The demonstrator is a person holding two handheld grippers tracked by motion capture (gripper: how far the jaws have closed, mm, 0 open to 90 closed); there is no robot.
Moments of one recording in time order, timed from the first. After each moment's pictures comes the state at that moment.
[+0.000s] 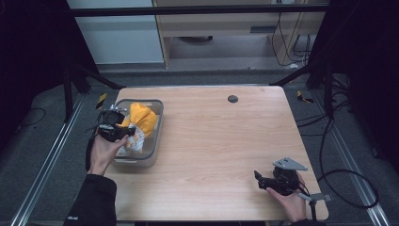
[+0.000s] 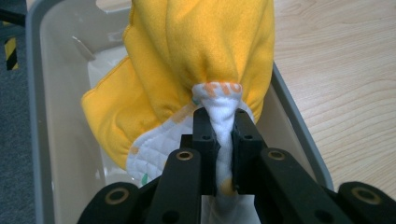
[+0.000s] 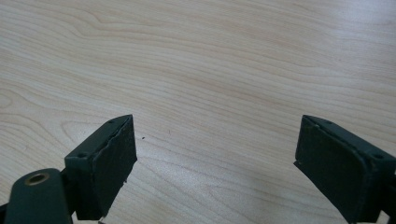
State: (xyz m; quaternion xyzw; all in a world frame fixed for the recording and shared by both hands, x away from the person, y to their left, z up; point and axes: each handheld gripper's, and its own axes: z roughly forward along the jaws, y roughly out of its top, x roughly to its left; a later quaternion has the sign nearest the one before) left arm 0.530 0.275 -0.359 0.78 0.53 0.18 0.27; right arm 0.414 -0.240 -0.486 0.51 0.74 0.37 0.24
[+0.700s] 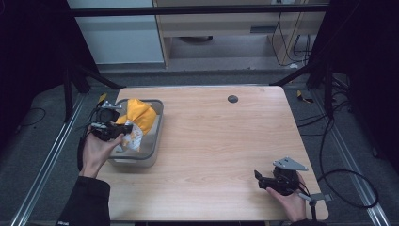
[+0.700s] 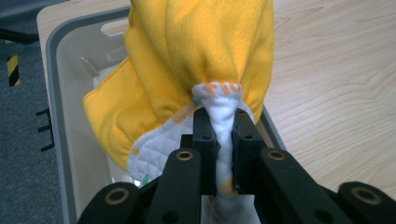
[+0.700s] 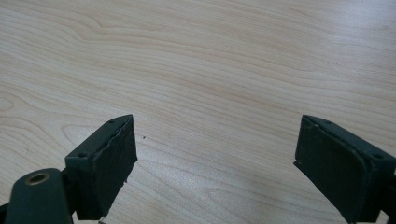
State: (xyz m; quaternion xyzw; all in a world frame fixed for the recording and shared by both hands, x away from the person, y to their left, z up) left arm 0.511 0.273 -0.328 0.79 0.50 0.19 0.30; right arm 0.414 -0.240 -0.486 0.51 0.74 0.38 0.24
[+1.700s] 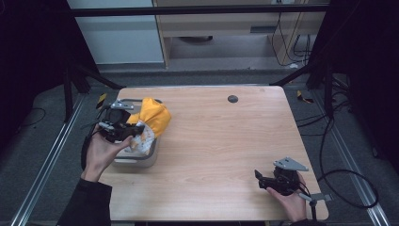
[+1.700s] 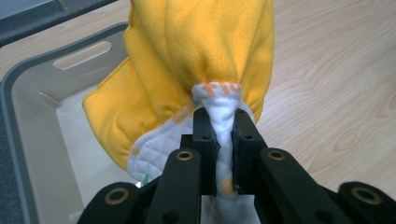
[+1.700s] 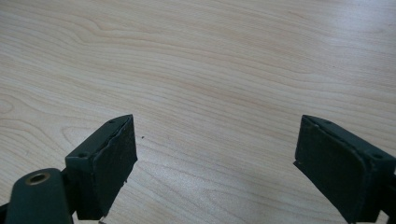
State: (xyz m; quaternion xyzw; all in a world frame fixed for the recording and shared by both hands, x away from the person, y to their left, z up) left arm 0.489 0.234 -0.299 0.83 0.44 0.17 0.31; right arm 0.413 -0.241 -0.484 0.51 0.73 0.38 0.25
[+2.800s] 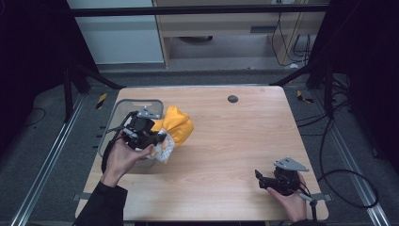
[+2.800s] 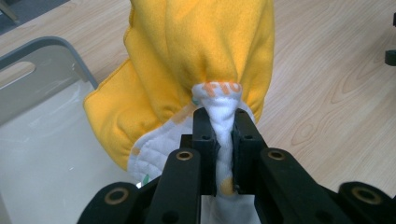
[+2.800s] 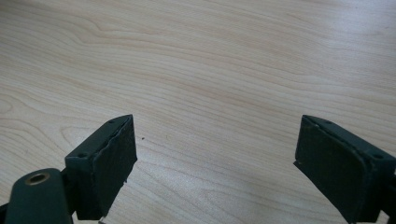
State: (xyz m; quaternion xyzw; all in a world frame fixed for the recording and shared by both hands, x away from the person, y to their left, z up) left arm 0.480 0.181 -0.314 0.86 0.38 0.14 0.32; right arm 0.413 -0.241 -0.484 0.51 0.73 0.38 0.25
